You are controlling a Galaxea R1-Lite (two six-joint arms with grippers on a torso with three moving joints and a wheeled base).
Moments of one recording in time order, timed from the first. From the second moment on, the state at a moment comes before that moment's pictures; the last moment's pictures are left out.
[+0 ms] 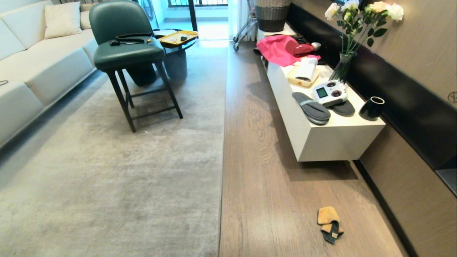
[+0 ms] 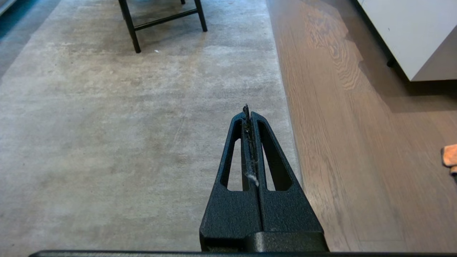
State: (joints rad) left arm 0.00 0.00 -0.02 0.05 -0.01 0.02; right arm 0.01 0.00 0.00 0.01 0.07 -0.10
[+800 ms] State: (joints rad) left arm 0.00 0.00 -0.02 0.05 -0.01 0.02; right arm 0.01 0.00 0.00 0.01 0.07 -0.11
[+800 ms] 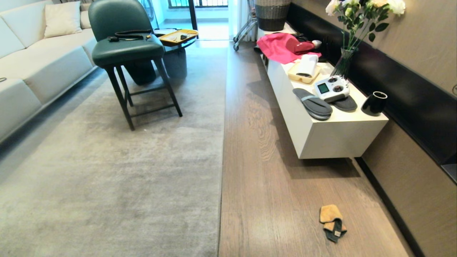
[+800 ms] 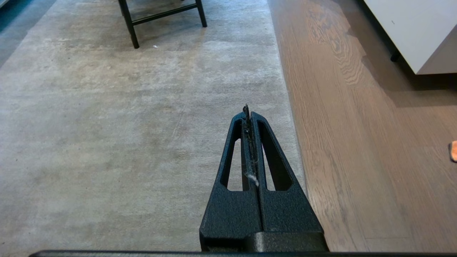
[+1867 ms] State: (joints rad) left arm 0.00 0.00 -0.02 0.05 -0.01 0.02; right arm 0.01 0.00 0.00 0.01 0.07 -0.11
